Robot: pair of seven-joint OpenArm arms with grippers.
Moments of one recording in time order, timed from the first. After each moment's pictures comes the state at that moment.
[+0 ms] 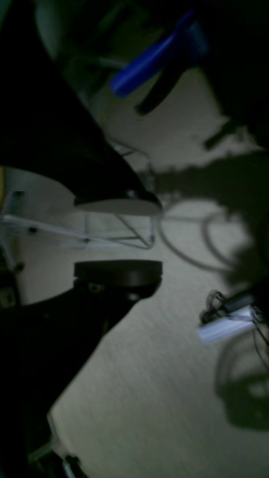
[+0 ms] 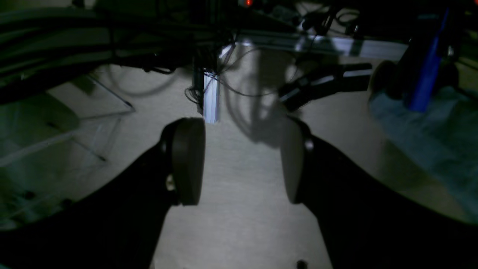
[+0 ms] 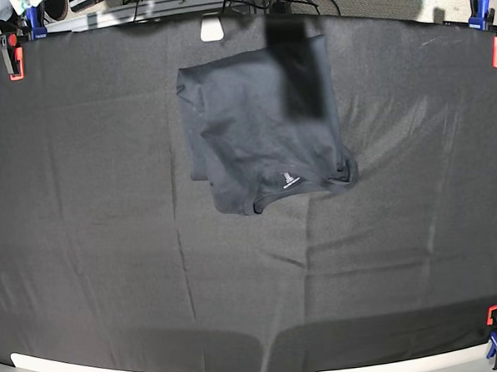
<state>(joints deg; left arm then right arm) 63.4 -37.3 -0.3 118.8 -16.5 -8.3 46.7 -69.5 9.7 44.4 129.2 47.0 40.0 -66.7</state>
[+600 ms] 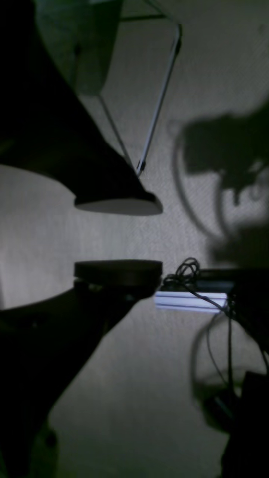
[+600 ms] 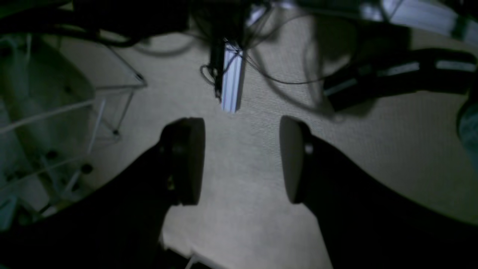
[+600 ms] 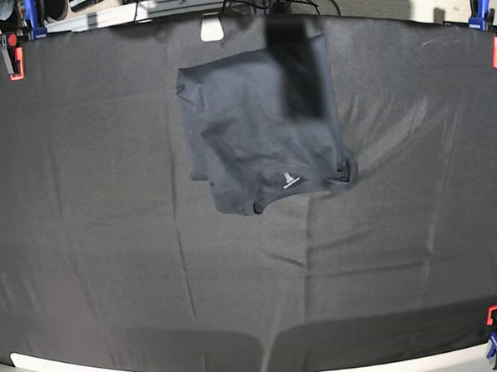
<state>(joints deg) 26.9 -12.9 -0.3 31.4 -0.8 -19.5 0.5 -39.5 23.2 1.2 57.0 17.4 39.9 -18.8</state>
